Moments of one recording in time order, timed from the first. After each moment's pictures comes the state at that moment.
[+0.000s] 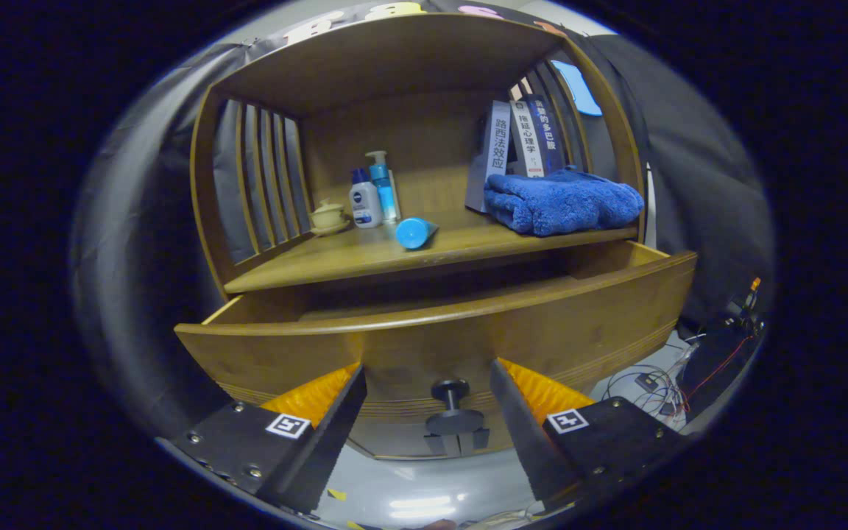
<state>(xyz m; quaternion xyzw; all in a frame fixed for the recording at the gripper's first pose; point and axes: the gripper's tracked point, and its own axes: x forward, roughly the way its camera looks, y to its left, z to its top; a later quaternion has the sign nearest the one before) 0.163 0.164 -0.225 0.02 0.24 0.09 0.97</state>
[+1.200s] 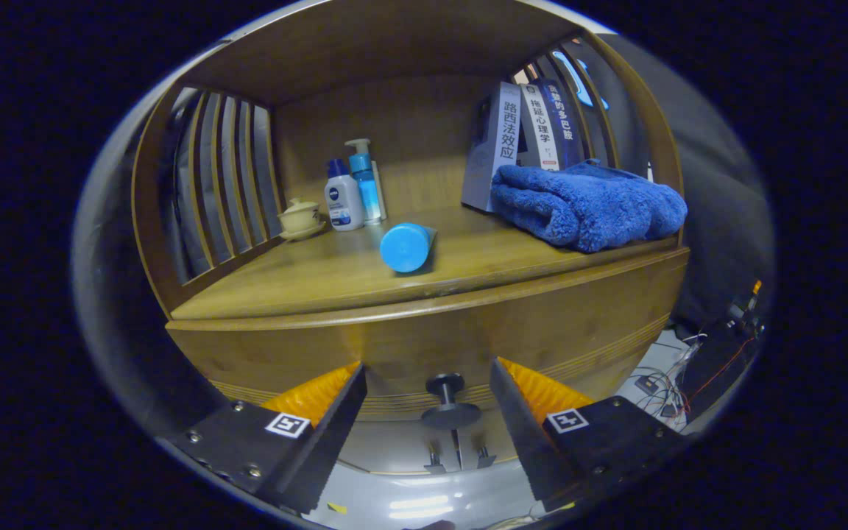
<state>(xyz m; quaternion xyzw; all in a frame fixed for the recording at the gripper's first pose) 0.233 0.187 -0.236 0.02 0.25 0.06 0.97</state>
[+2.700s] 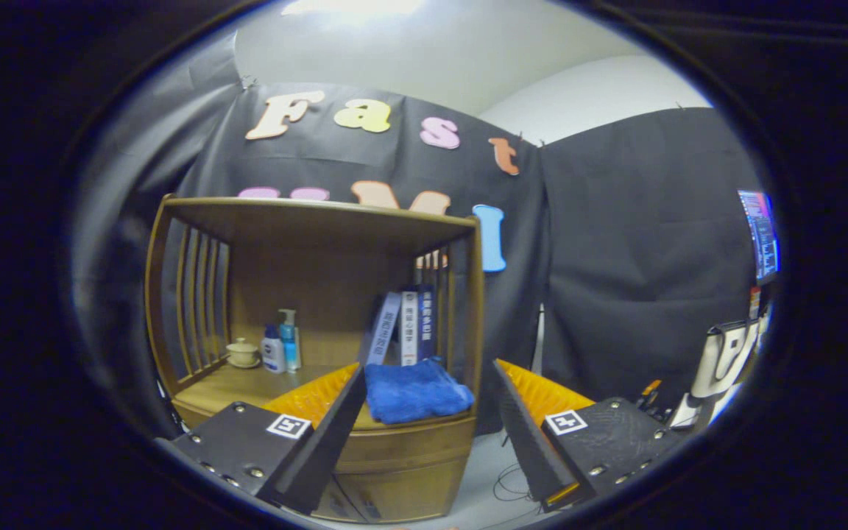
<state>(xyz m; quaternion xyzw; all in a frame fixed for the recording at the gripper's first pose) 0.130 0.019 0.047 -0.04 -0.03 -0.10 0.99</state>
